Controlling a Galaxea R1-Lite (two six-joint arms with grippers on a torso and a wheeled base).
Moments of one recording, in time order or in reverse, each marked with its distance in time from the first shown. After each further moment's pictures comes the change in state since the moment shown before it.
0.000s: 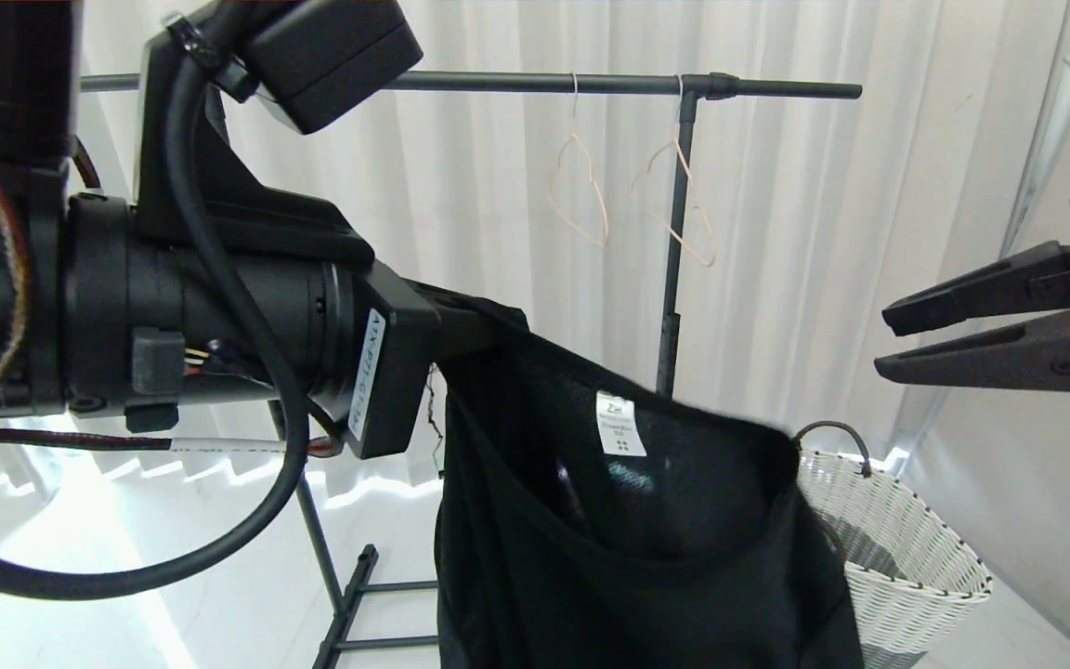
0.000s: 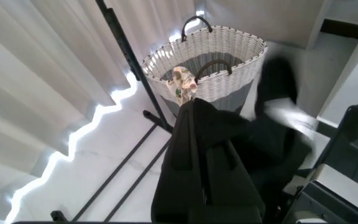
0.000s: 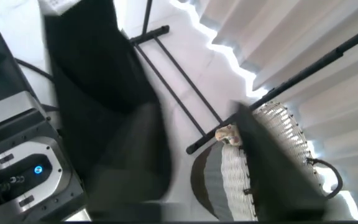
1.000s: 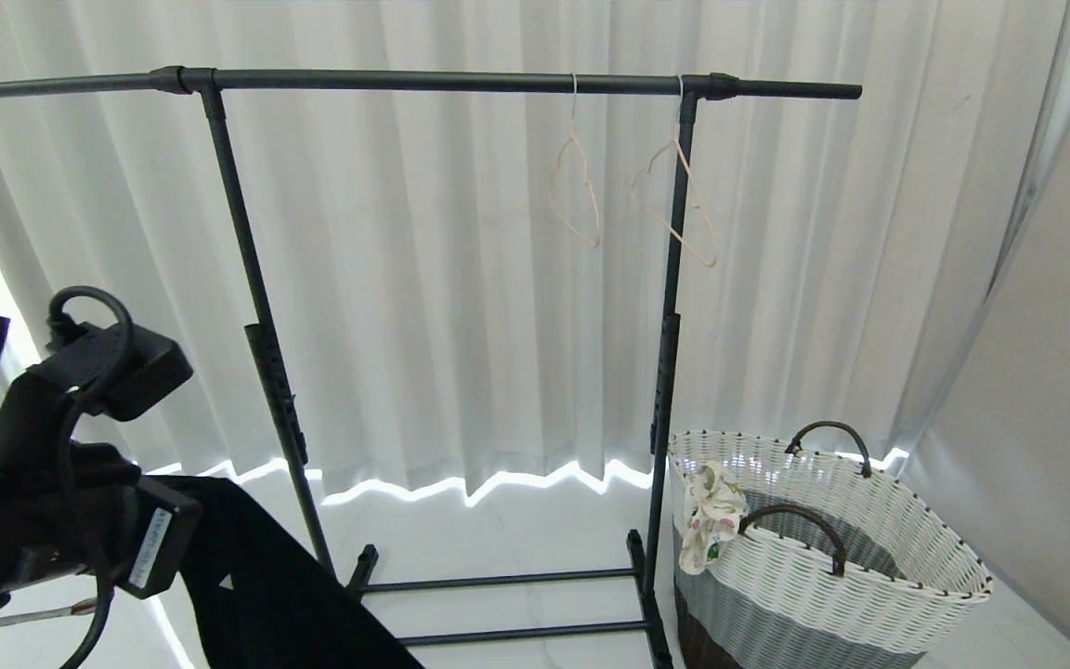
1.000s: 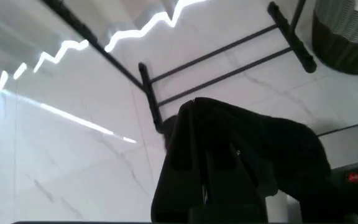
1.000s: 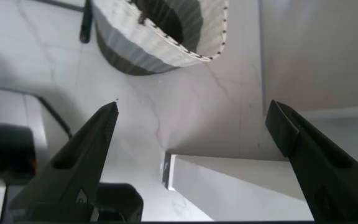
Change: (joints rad) left arm 0.562 -0.222 0.567 -0.042 0.129 0.092; right arm -0.600 -0.209 0.421 0.076 -0.366 0.023
